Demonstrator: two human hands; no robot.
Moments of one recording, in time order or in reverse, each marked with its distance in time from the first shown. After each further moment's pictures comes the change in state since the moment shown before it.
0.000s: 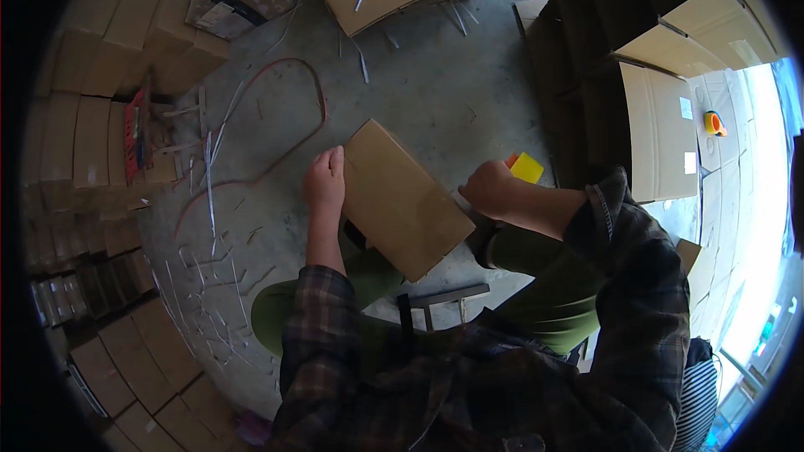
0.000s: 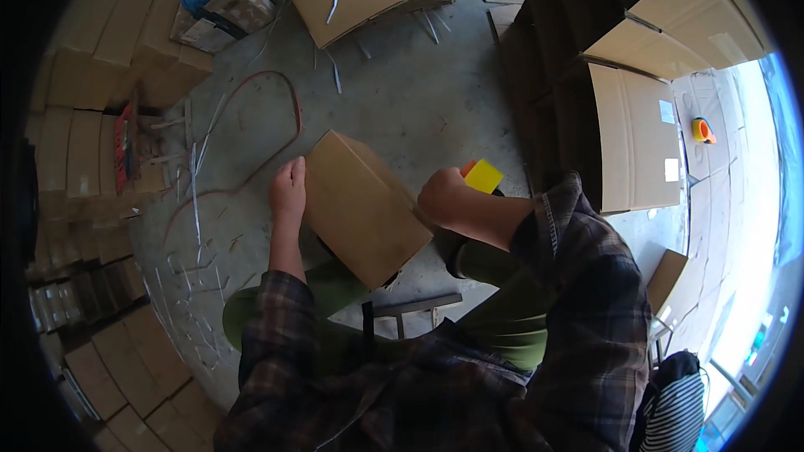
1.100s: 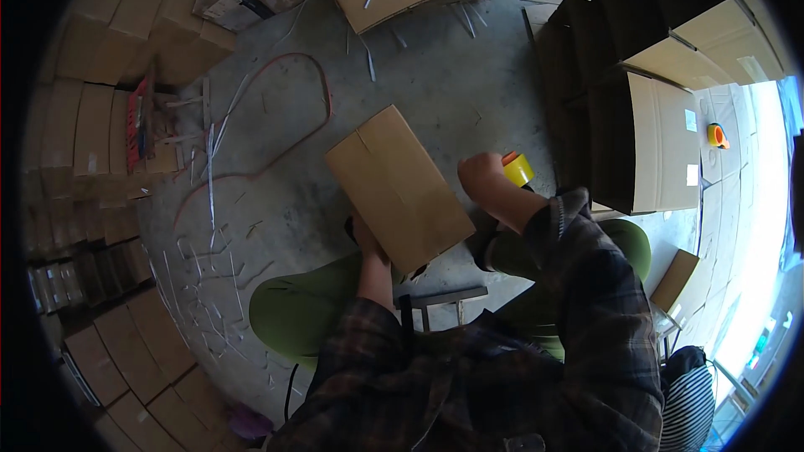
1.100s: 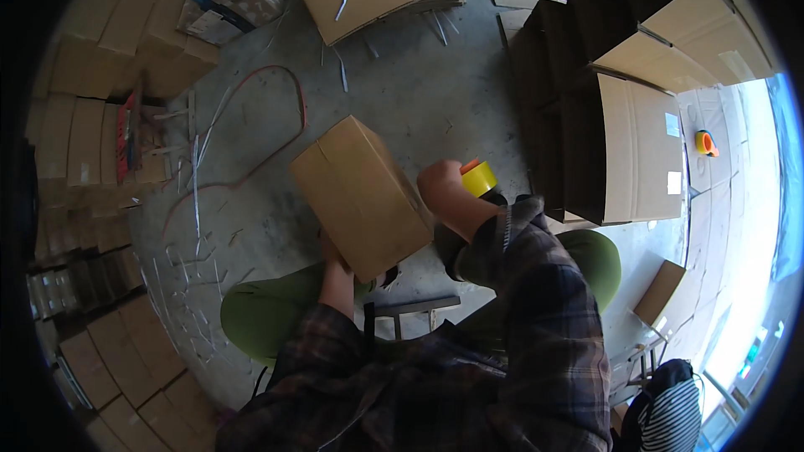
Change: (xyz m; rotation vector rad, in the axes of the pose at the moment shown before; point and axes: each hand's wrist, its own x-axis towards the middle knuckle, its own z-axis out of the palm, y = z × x) left_hand -0.102 -0.067 0.113 -1.508 -0.132 -0.639; right_hand 0.059 0.001 0.030 0.309 0.126 0.352
